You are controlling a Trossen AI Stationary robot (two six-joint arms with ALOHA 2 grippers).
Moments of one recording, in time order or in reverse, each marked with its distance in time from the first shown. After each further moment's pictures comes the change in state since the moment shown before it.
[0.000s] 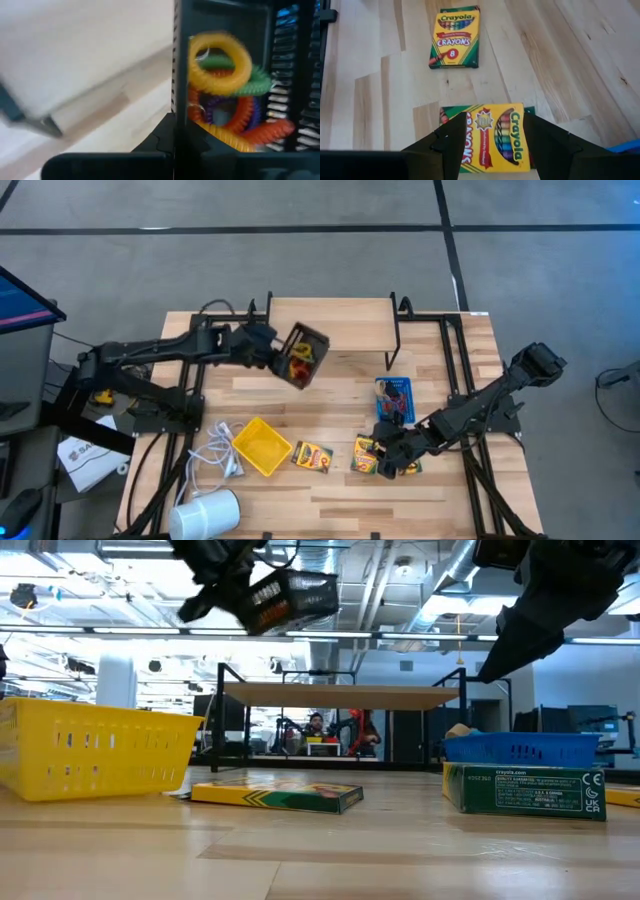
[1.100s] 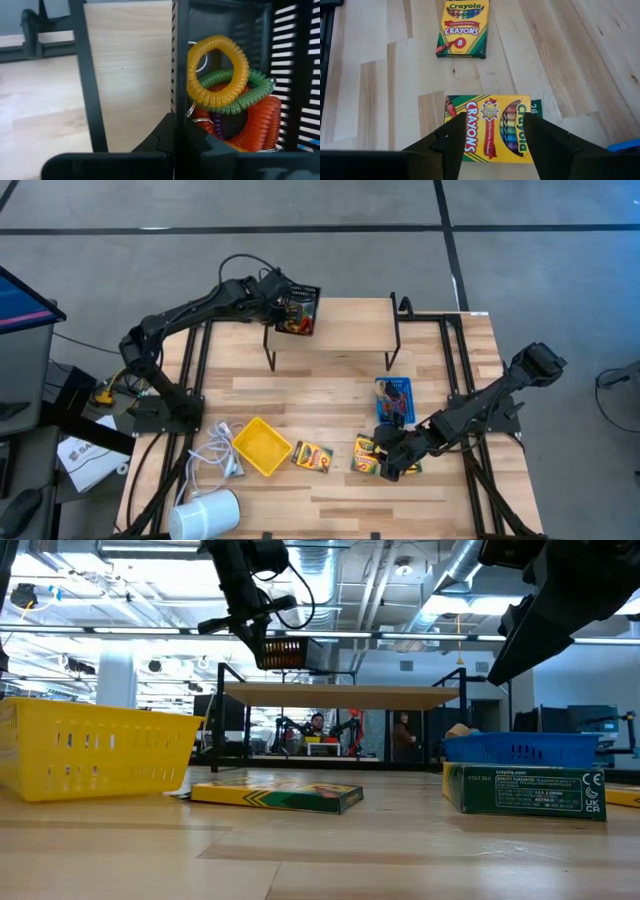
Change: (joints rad) left arm 0.340 0.388 0.446 -0.340 -0.038 -0.085; right arm 0.013 0.000 0.000 -0.012 -0.035 -0.030
